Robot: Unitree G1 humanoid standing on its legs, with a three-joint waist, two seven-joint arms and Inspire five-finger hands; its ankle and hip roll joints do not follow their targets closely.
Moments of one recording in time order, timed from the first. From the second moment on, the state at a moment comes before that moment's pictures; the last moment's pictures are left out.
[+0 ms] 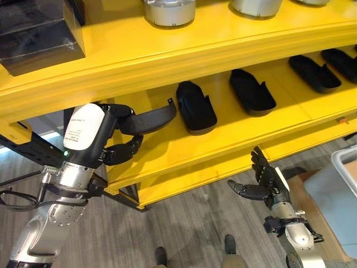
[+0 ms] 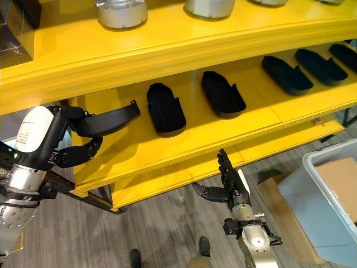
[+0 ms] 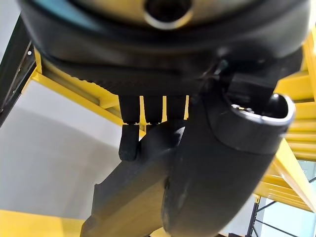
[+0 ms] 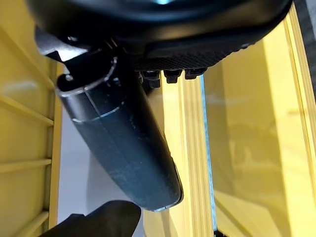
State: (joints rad) left arm 0.13 0.81 0.17 -0.32 0.40 -0.28 0.25; right arm 0.20 -0.36 0.06 0.00 0.29 -0.21 0.02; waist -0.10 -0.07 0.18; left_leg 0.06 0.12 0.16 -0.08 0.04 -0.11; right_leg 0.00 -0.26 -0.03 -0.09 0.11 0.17
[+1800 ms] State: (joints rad) left arm -0.30 0.97 -0.46 0.51 0.83 -0.23 0.27; right arm 0.31 -0.40 0.07 0.13 0.28 -0.19 0.04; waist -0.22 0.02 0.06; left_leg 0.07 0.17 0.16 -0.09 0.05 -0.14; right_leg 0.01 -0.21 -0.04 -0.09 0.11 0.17
